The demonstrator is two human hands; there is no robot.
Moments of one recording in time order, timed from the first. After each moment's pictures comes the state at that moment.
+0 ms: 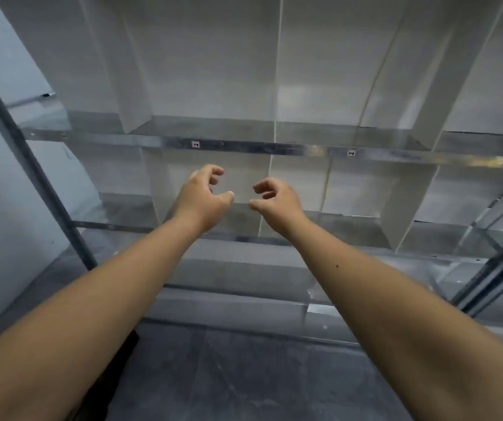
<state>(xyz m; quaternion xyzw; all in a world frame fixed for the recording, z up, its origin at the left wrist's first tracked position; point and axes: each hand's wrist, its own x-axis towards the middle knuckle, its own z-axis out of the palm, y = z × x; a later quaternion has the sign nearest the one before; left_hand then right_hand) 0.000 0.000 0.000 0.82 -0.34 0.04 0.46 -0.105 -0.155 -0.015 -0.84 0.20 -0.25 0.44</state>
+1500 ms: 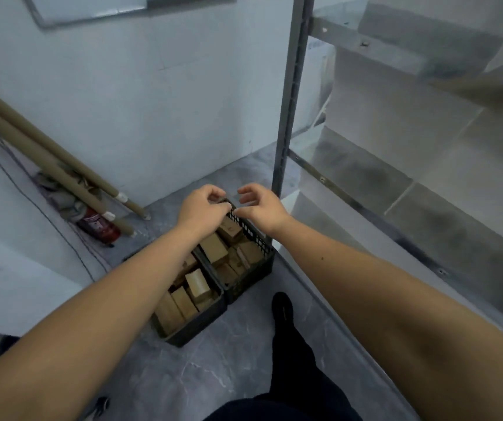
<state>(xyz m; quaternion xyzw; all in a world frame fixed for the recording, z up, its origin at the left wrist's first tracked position) 0.268 0.402 -0.186 0.87 0.15 0.03 0.46 0.310 0.238 -0.202 -0.83 -0.11 0.15 0.53</state>
